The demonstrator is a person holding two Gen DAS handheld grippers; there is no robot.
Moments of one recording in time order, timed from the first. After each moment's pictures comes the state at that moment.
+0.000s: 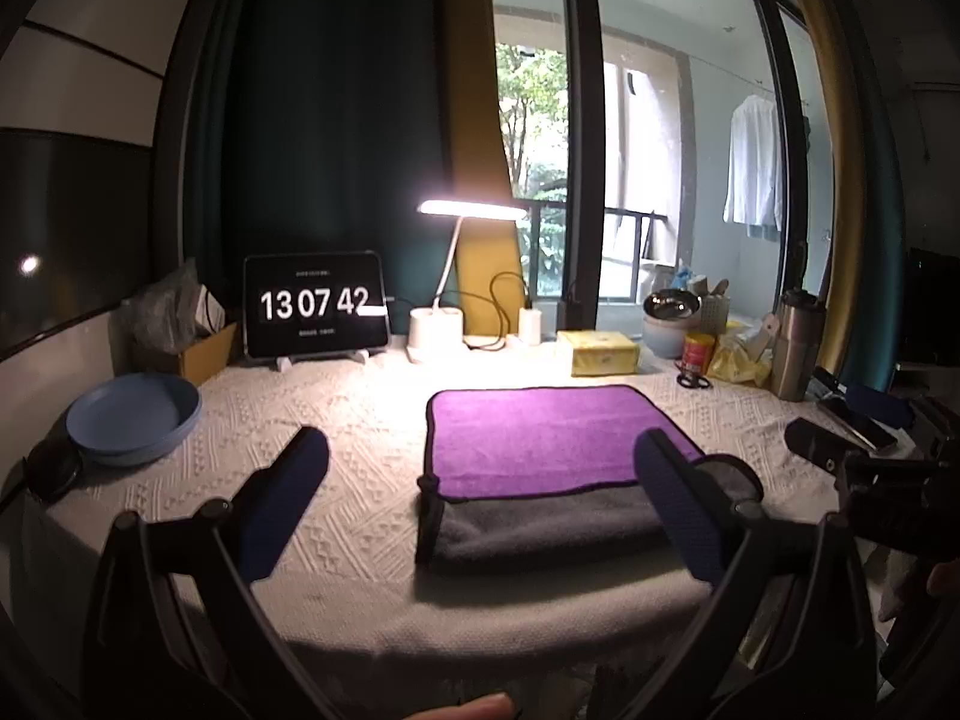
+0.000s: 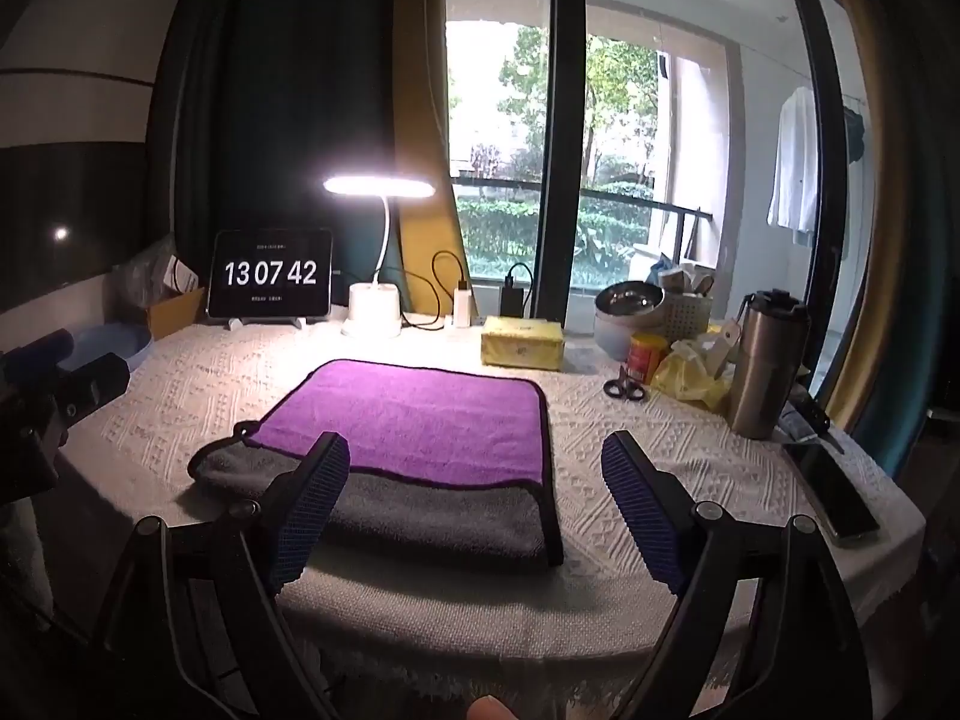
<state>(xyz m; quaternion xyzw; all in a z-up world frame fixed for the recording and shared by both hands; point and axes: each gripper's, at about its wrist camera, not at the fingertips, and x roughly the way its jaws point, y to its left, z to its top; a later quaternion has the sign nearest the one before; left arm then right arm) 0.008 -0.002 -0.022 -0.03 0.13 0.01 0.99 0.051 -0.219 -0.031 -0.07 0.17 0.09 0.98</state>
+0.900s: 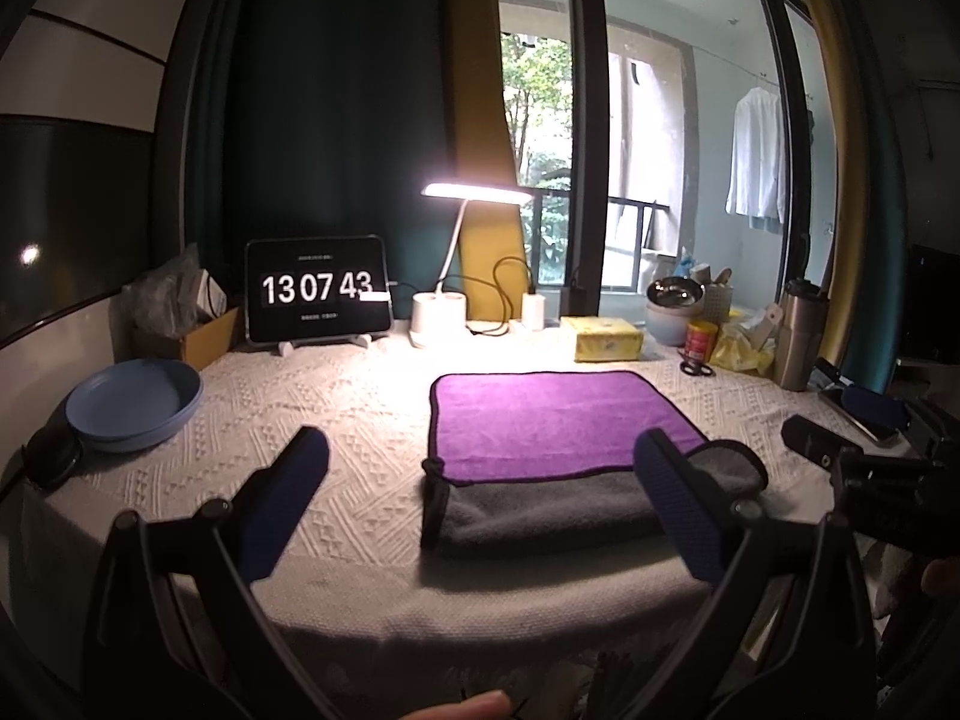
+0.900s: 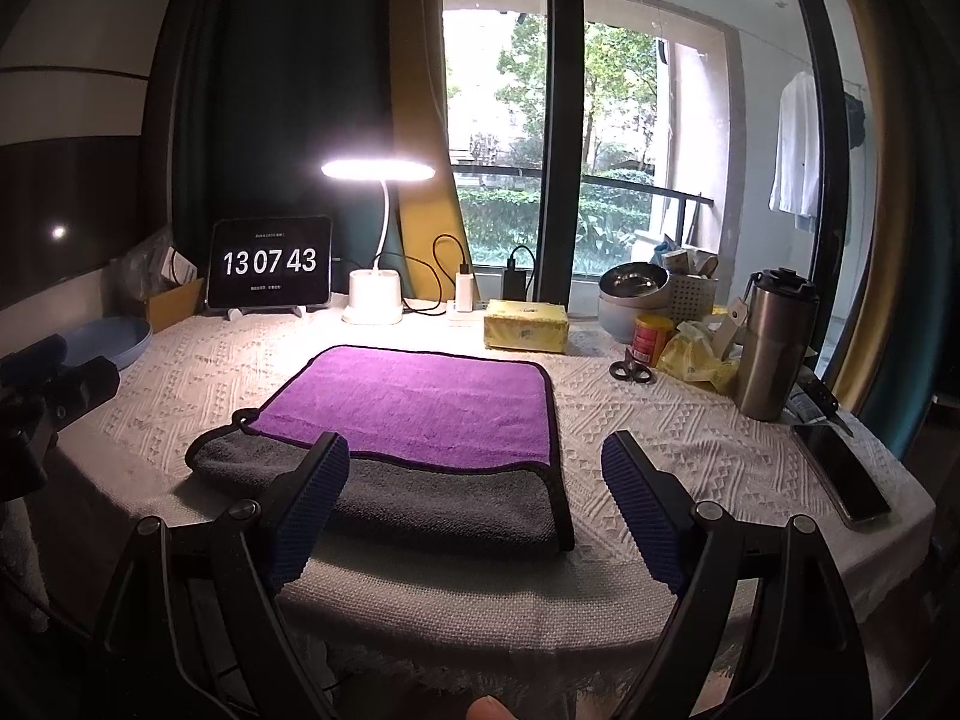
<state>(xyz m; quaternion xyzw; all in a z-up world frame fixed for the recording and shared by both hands) 0.008 0.006 -0.027 -0.03 0.15 0.00 0.99 0.056 -0.218 -0.041 -0.07 0.18 0.09 0.98</state>
